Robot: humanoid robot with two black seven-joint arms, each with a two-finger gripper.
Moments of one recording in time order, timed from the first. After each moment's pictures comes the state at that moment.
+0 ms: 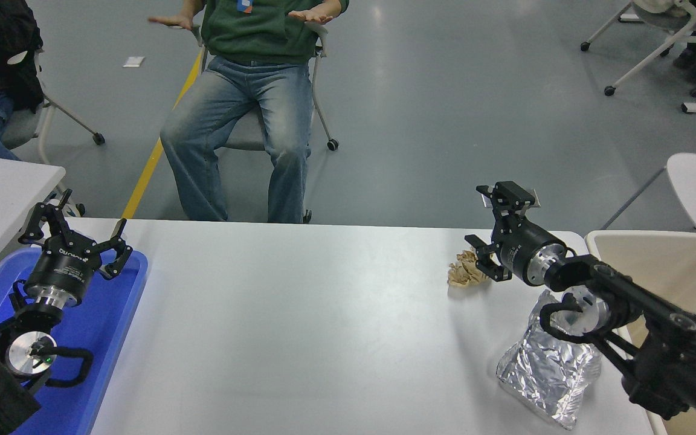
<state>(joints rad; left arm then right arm) -0.56 0.46 -0.57 -0.39 -0.23 -0.70 -0.60 0.55 -0.31 0.81 1.12 -0.40 -0.17 0.03</state>
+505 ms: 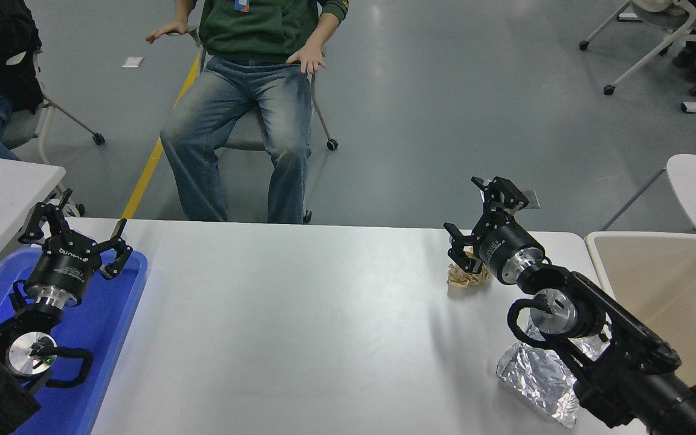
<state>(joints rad) -0.56 0.46 -0.57 -0.39 -0.23 -0.70 -0.60 0.48 -0.16 0.98 1.09 -0.40 -0.16 0.08</state>
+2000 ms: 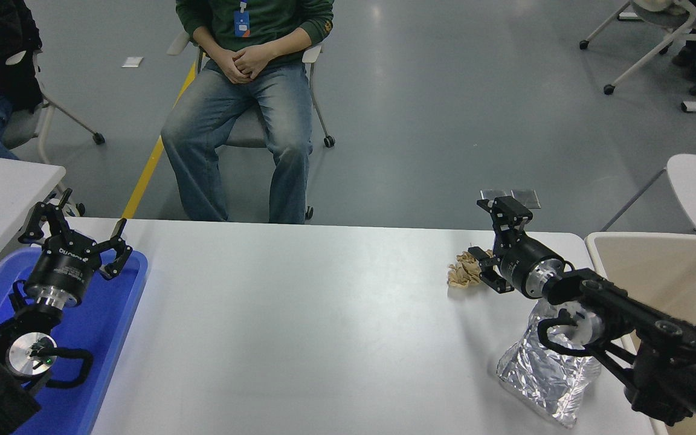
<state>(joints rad) -0.56 0.46 -0.57 -0.39 -0.23 -0.70 -0.60 0.66 -0.49 0.49 1.10 -0.40 -0.17 0.10</state>
